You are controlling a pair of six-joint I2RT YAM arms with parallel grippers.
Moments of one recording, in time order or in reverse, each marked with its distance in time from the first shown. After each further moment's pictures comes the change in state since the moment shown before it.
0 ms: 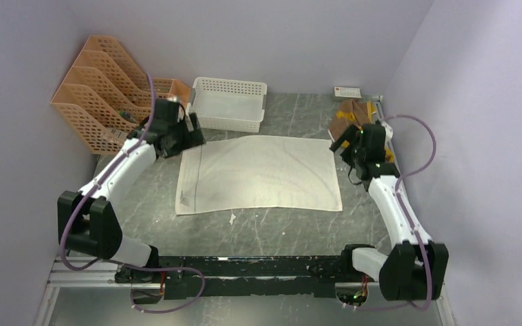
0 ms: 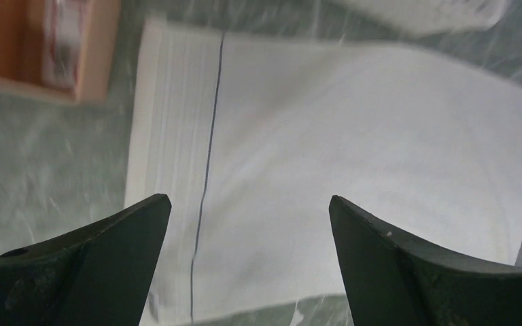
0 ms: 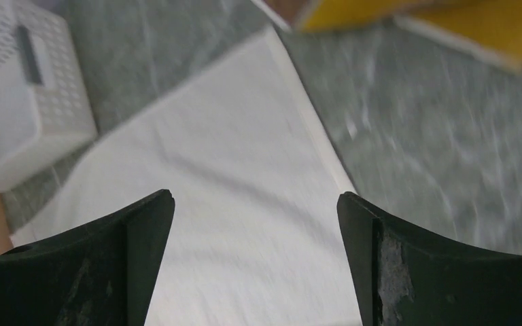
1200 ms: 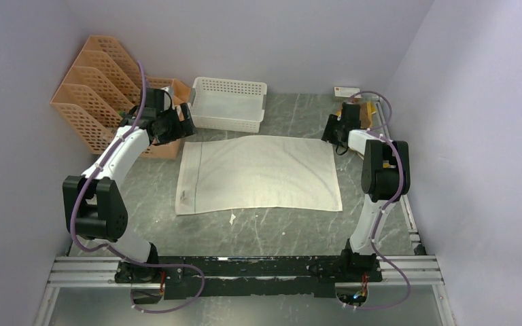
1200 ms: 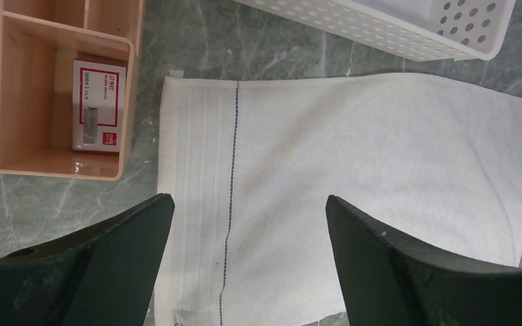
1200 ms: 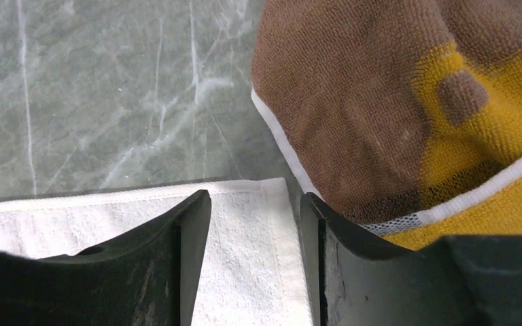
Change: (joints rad) left arm 0.138 0.161 0.197 0.027 0.164 0.178; right arm -0.033 0.903 0.447 0.373 -0.143 -0.365
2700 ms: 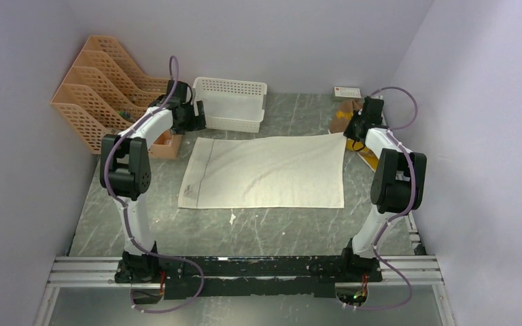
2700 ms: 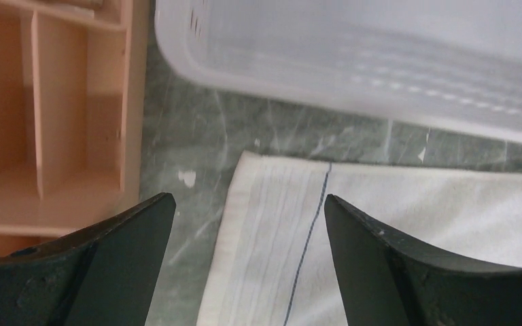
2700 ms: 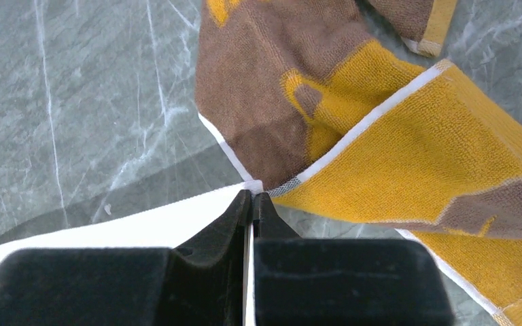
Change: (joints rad) left arm -0.044 0.425 0.290 0.011 -0.122 0.067; right arm -0.111 -0.151 0.002 -0.107 0.003 0.027
